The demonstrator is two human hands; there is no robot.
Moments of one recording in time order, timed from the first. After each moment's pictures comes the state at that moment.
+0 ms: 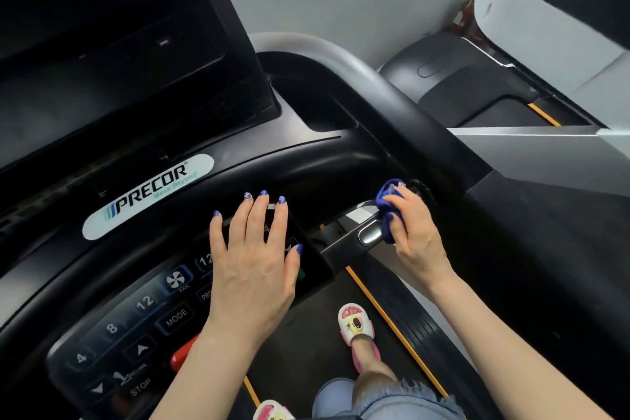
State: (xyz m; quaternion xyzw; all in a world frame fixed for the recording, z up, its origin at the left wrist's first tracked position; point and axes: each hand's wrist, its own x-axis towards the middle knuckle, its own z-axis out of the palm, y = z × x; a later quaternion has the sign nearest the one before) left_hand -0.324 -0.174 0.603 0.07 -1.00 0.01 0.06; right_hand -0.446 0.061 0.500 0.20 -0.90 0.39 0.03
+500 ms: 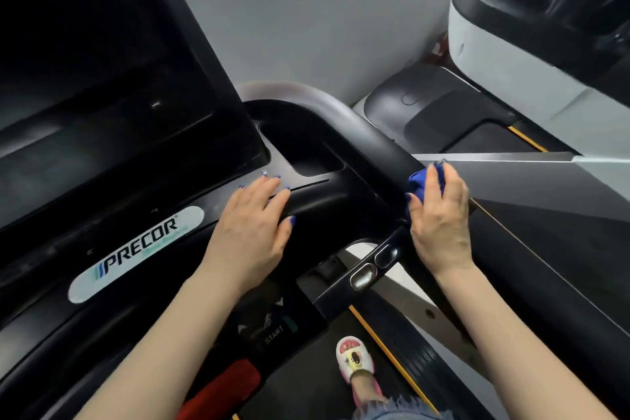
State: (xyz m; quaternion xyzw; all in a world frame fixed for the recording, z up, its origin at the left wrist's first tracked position) left_hand -0.433 -0.216 0.619 -0.05 -0.99 -0.06 0.07; right_hand -0.519 0.064 0.556 0.08 -0.95 0.19 0.23
